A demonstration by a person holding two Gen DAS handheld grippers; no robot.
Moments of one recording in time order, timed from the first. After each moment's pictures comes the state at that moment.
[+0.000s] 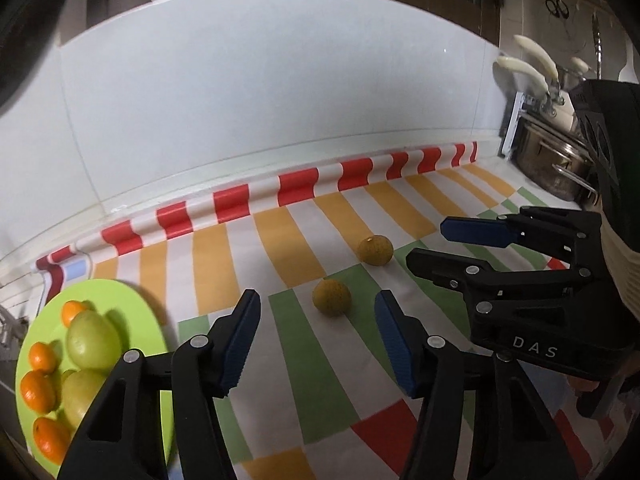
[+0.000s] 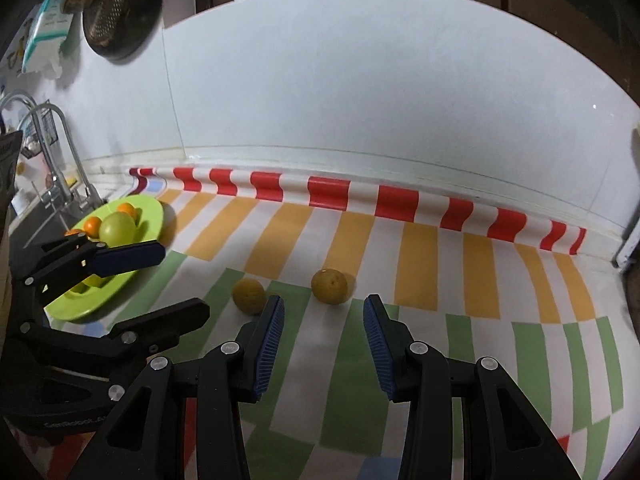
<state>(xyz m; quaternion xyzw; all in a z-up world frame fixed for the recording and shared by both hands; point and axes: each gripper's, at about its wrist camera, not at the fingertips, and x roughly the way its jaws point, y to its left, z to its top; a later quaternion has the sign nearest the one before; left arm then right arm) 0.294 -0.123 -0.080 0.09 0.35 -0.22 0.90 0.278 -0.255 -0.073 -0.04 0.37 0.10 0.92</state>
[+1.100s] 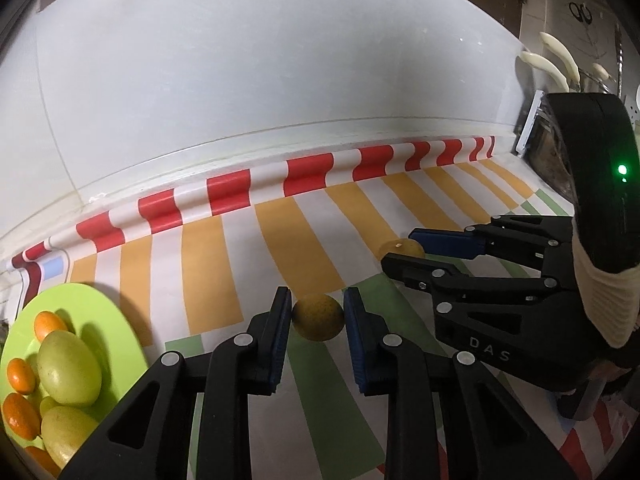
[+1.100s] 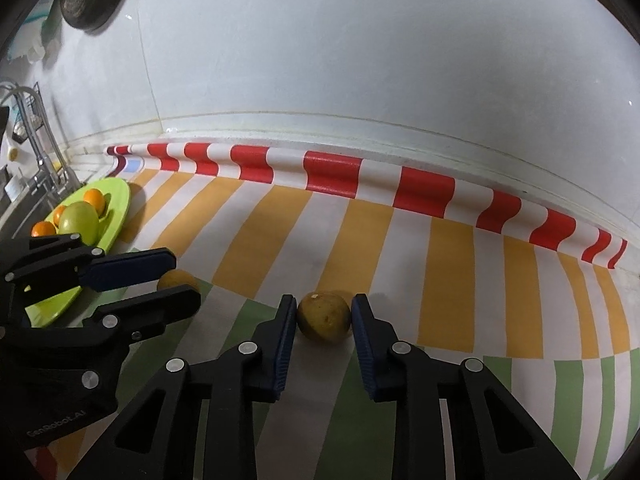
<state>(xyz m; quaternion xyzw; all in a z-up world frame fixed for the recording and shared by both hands) 0.329 -0.122 -0.102 0.07 0.39 -0.22 0.89 0.333 -0.243 -0.109 -0.05 0.41 0.12 0.90</state>
